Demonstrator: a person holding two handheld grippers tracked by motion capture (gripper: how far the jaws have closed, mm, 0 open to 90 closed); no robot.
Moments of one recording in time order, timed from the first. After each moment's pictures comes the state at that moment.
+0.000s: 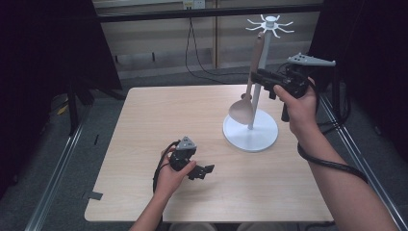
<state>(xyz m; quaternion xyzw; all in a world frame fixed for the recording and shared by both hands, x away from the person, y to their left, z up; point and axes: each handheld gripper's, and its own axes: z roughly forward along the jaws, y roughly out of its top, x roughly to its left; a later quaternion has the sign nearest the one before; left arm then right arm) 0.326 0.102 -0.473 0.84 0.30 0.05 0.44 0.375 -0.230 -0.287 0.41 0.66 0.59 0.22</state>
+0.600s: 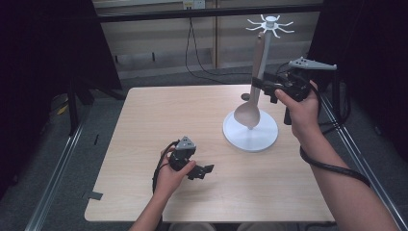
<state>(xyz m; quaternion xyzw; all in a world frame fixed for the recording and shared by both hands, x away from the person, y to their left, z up) 0.326 0.103 -0.473 0.84 0.31 0.05 0.44 0.371 -0.235 -0.295 0.43 0.66 0.57 0.23</state>
